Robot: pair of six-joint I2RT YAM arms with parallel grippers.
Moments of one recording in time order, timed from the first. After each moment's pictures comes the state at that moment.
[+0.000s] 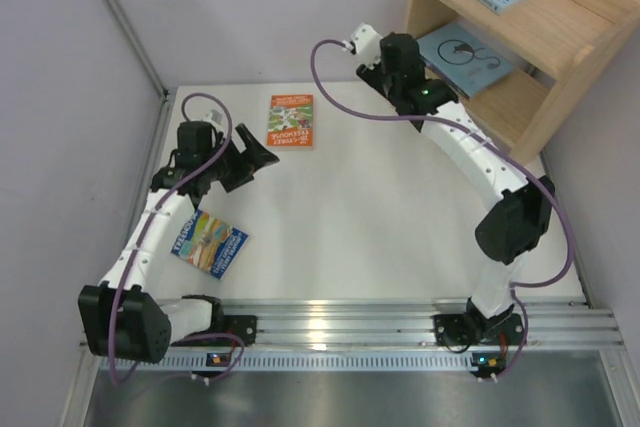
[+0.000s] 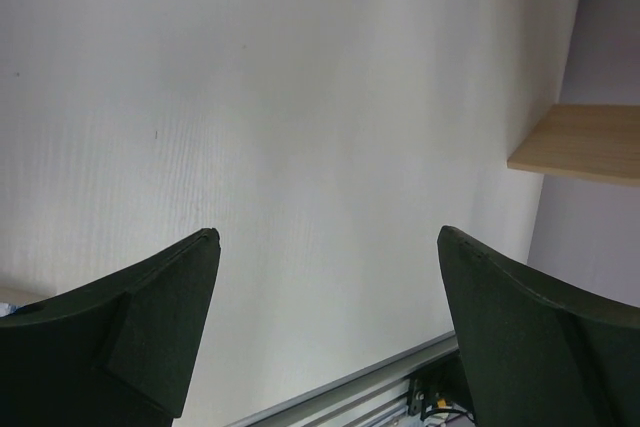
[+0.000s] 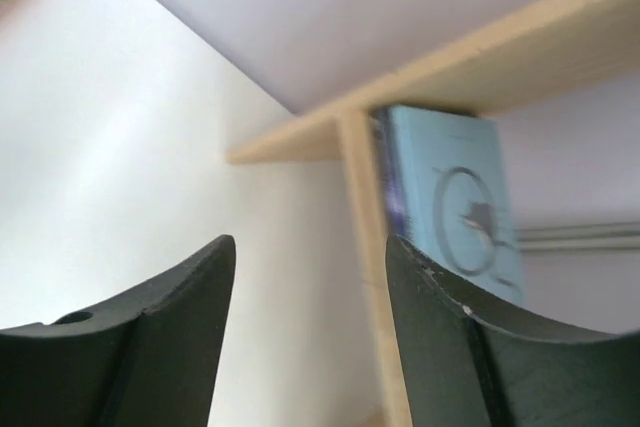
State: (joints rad) left arm -0.12 1.19 1.01 -0.49 0.35 -0.71; right arm 0.51 1.83 1.89 -0.44 0.42 -0.67
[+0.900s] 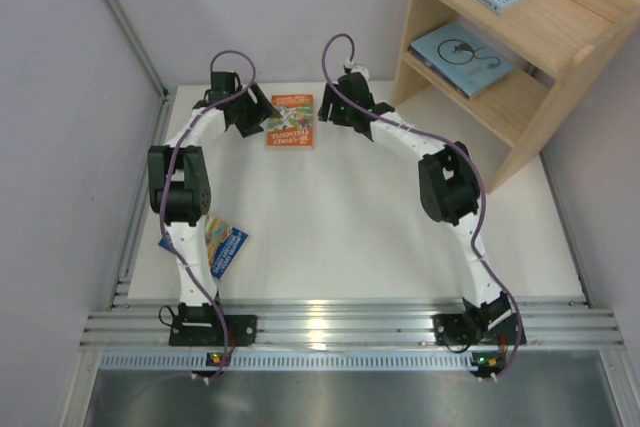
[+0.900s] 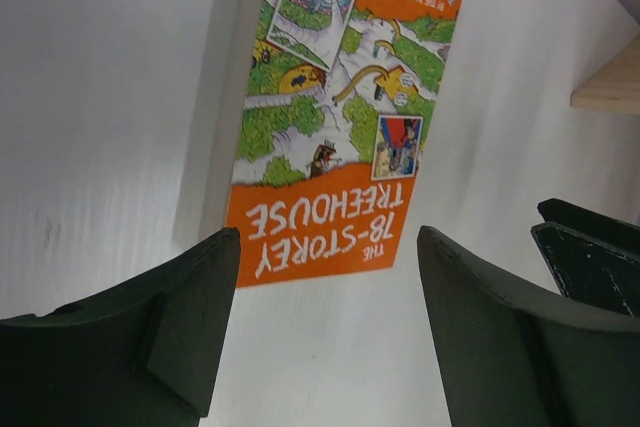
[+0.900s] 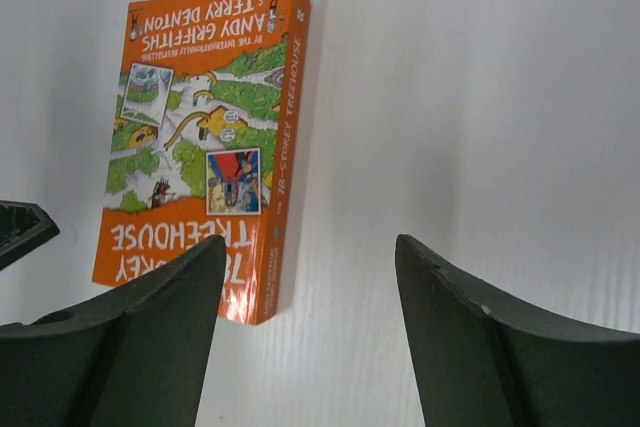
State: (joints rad) left arm -0.04 2.13 1.73 -0.35 0.34 -0.65; right arm 0.55 2.35 2.04 -0.26 0.11 0.52
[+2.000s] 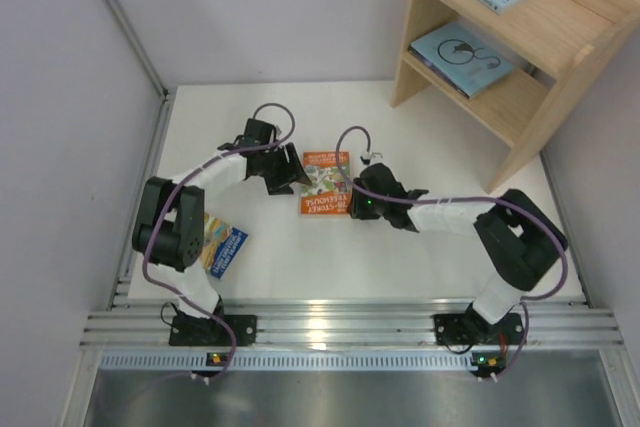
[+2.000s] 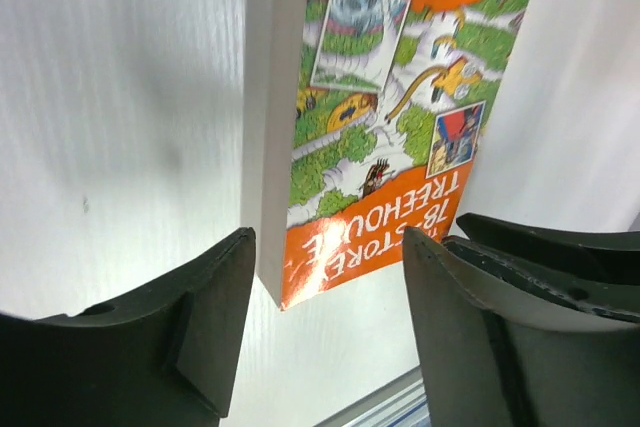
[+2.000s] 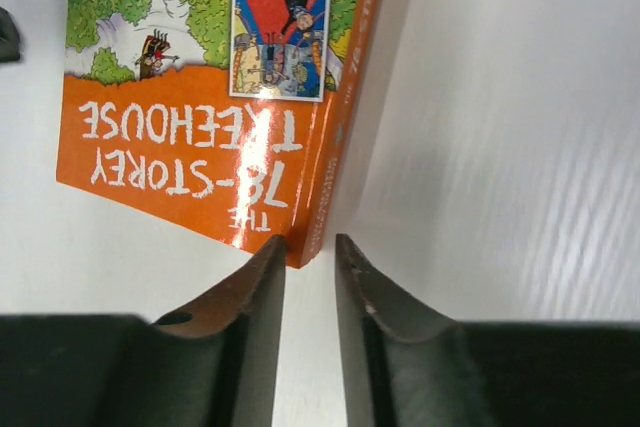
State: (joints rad) left arm -0.29 1.80 1.18 -0.37 0.38 -0.64; right arm 0.72 1.71 0.89 0.07 0.09 0.60
